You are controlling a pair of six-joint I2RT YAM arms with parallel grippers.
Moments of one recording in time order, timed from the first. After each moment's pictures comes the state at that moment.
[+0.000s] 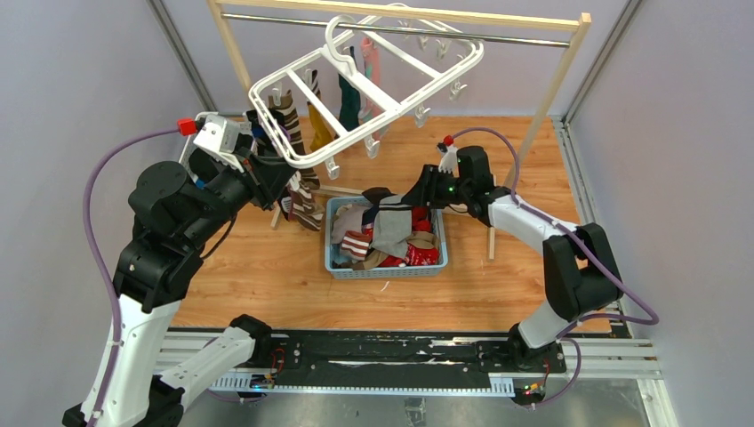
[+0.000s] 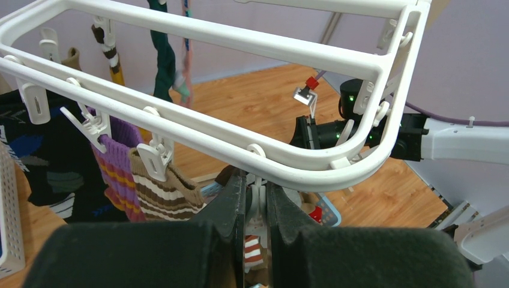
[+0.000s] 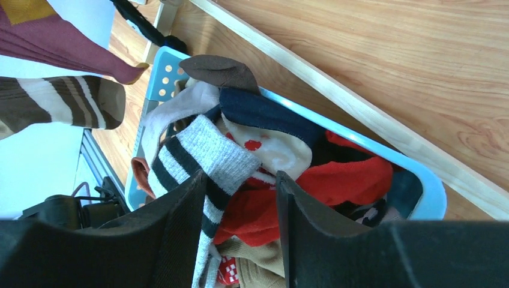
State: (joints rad) left arm -0.42 0.83 1.43 -0.63 0.18 -0.23; right arm 0.38 1.59 0.98 0.04 -0.56 0.48
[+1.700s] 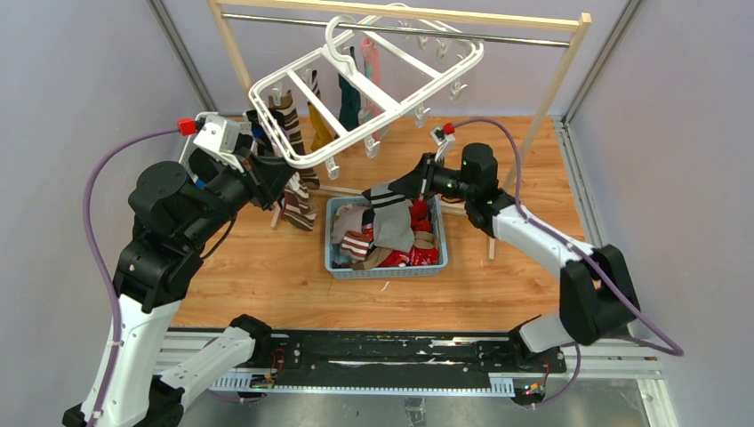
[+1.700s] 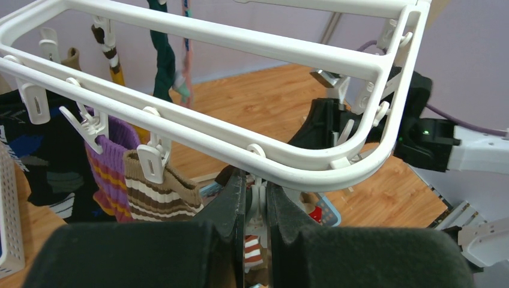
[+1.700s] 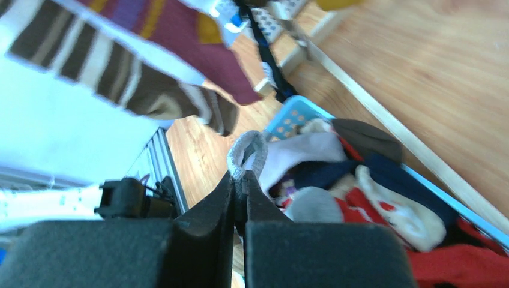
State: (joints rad) left arm -0.42 0.83 1.43 -0.63 0.18 -0.23; right arm 0.43 1.50 0.95 0.34 -0.69 0.63
